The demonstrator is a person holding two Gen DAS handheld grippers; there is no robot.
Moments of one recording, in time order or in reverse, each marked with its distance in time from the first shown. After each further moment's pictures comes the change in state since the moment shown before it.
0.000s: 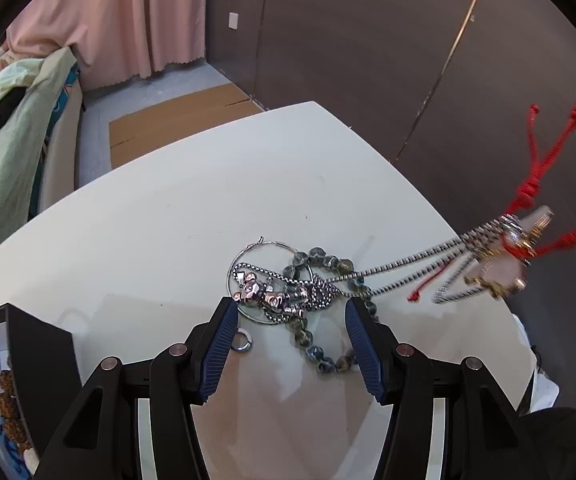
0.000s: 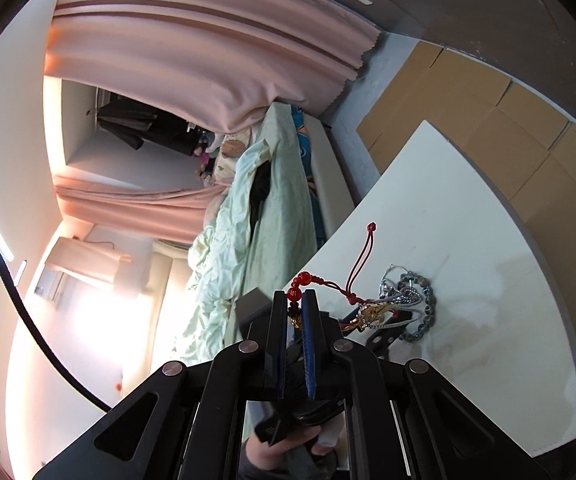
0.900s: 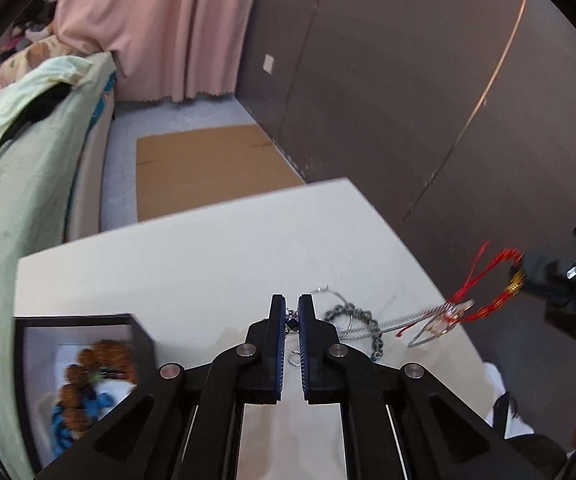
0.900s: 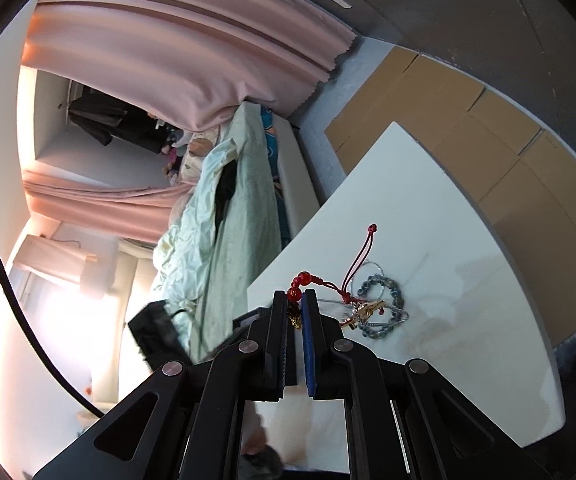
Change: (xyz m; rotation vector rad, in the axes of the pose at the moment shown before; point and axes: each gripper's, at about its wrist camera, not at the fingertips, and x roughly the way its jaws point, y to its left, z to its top) left arm -0.080 0.041 0.008 -0.134 -0.181 -0.014; right arm -0.003 -0.003 -0.002 0.002 -0.015 -0.162
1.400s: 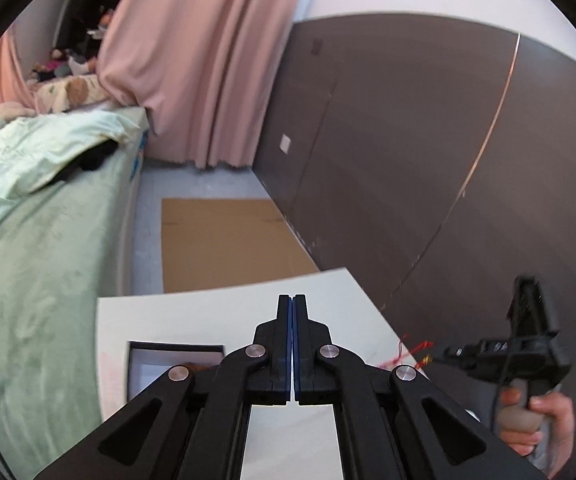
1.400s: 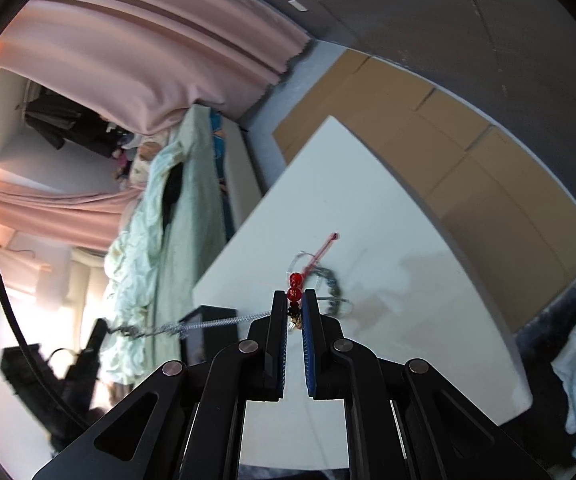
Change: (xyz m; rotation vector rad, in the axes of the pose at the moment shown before) left arm -0.133 0.024 0.005 -0.071 -0.275 0.008; right arm 0.000 -0.020 -0.013 0.036 -0.014 -0.214
